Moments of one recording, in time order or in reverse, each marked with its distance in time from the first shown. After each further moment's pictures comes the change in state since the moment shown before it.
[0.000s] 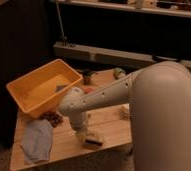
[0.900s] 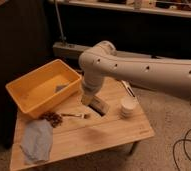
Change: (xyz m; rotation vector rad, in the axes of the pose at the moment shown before) arm 0.045 -0.084 -0.180 0.158 -0.309 0.283
